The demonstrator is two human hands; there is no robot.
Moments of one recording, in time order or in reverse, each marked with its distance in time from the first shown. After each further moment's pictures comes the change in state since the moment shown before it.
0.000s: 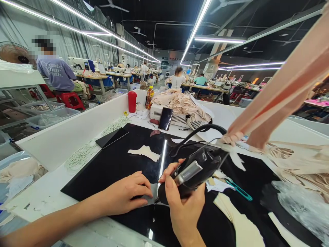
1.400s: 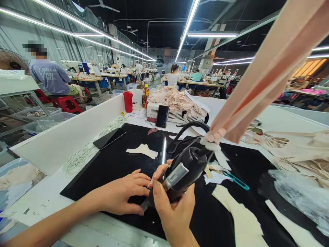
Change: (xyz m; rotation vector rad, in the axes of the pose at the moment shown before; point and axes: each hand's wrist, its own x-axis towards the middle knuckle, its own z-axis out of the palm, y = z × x) left_hand 0.000 0.001 -0.019 -0.112 -0.275 -0.048; right_hand -0.021 -0.003 0.009 0.075 -0.090 -0.011
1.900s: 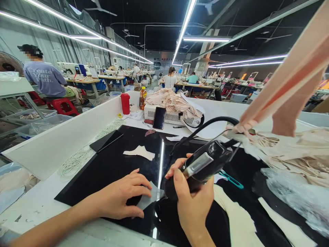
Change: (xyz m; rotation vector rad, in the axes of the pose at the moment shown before) left_hand 0.002 0.005 0.003 0.028 0.087 -0.009; right_hand 0.027 -0.015 -0.020 -0.097 0.260 -0.038
